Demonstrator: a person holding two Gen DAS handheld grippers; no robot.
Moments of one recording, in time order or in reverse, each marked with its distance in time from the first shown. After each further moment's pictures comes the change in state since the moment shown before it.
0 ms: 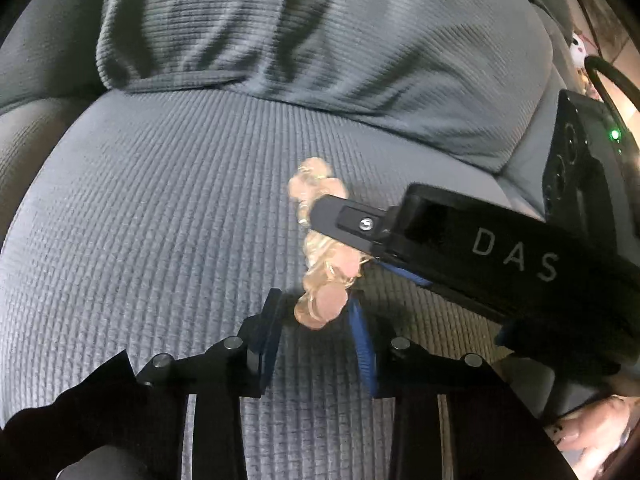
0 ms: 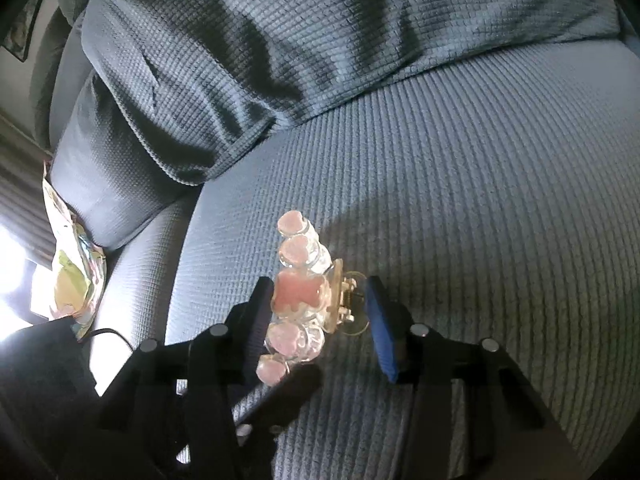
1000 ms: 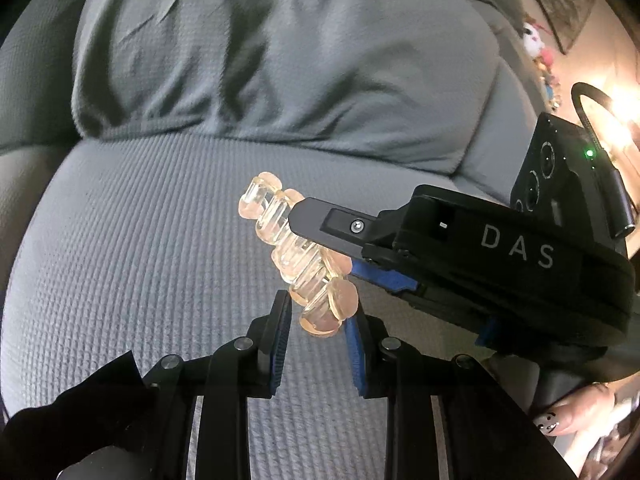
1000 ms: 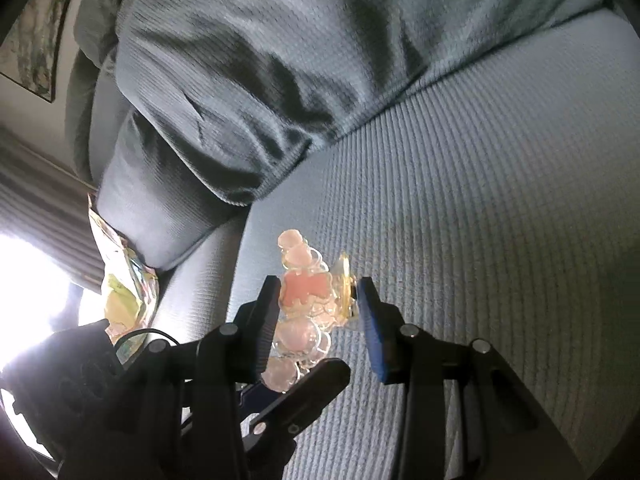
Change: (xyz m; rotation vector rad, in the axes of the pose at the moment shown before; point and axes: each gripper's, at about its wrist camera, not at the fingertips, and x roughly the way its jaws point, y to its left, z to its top) left arm -0.037 -0.027 0.000 0.114 -0.064 -0.100; right arm -0.040 -0.002 -0.009 0.086 -0.071 0.174
